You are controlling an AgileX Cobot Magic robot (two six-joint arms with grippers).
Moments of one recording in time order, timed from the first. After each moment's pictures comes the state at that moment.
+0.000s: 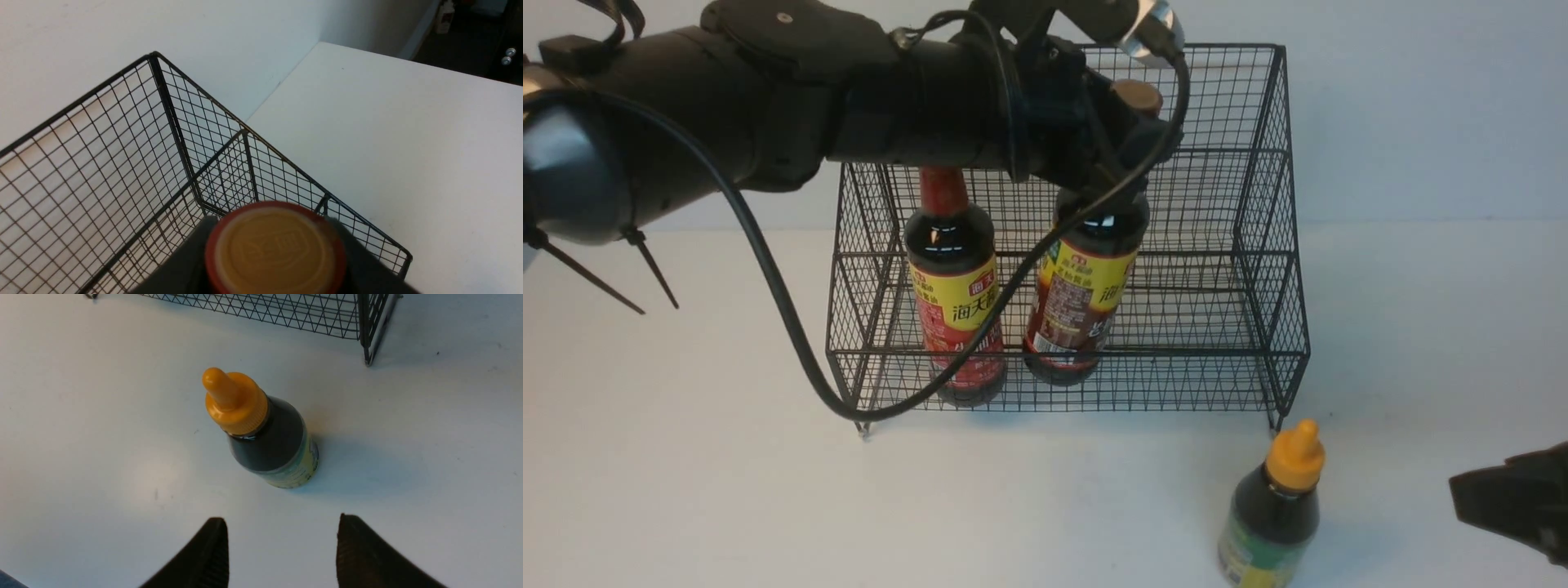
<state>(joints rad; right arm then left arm) 0.14 0.83 -0.75 0.44 1.06 -0.29 -0.46 1.69 -1.41 -1.18 0.51 1.40</state>
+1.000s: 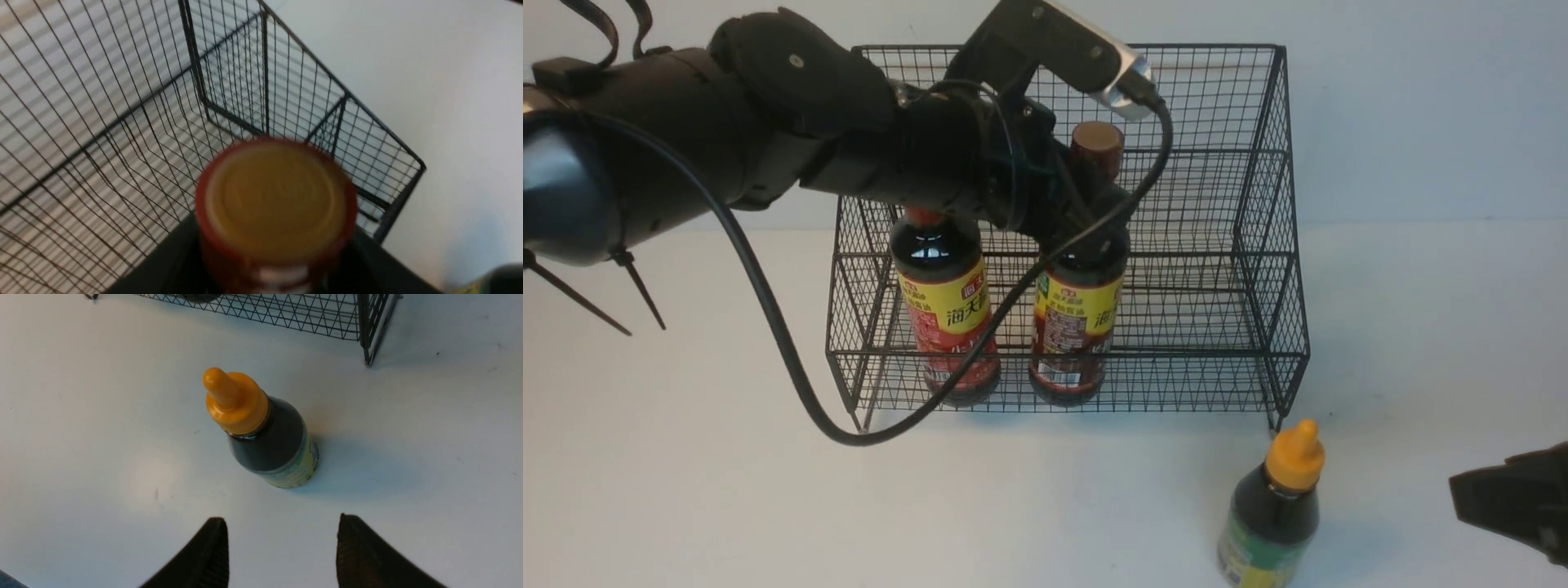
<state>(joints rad) 0.14 0.83 -0.75 0.44 1.06 -0.29 -0.46 1.67 -1.36 -0.86 0.54 1.04</state>
